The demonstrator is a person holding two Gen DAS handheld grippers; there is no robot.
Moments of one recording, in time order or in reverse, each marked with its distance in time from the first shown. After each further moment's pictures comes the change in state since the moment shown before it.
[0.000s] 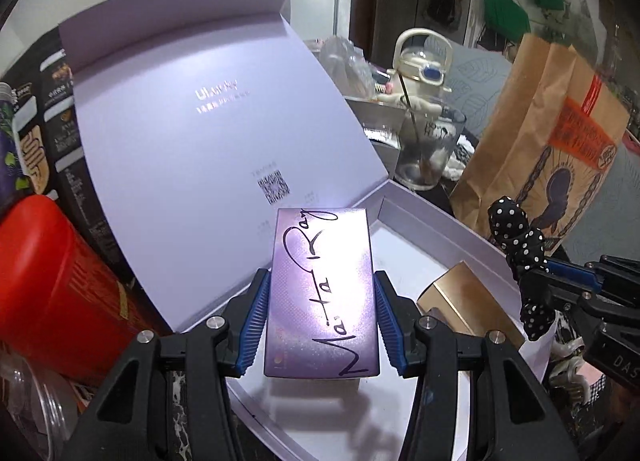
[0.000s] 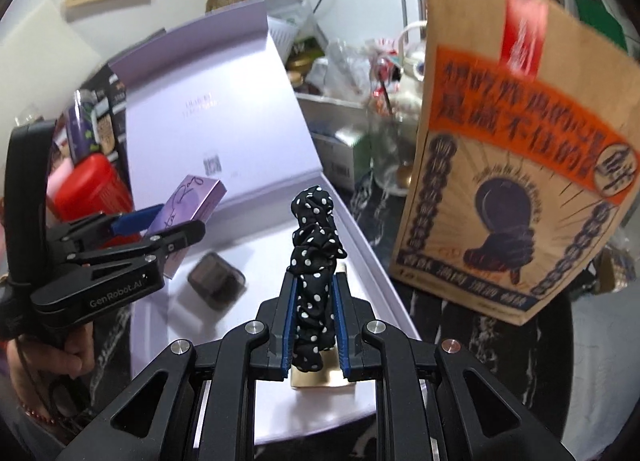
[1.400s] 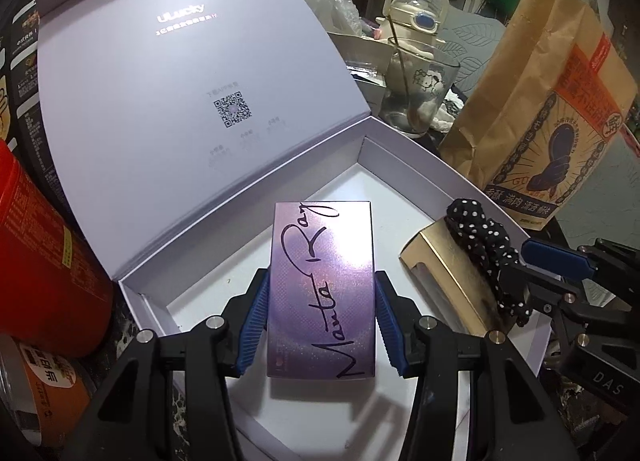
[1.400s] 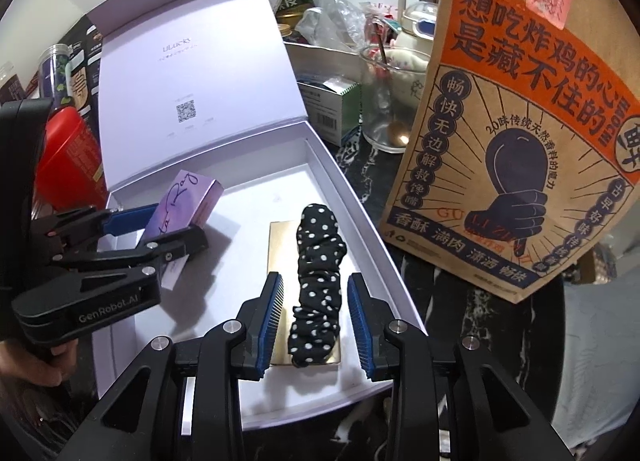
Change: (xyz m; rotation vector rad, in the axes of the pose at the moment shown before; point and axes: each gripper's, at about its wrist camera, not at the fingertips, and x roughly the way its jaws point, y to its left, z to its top) left arm 0.032 -0.013 -0.015 -0.040 0.145 -0.078; right arm 0.023 0.003 -0.011 -0.045 0.123 -0.078
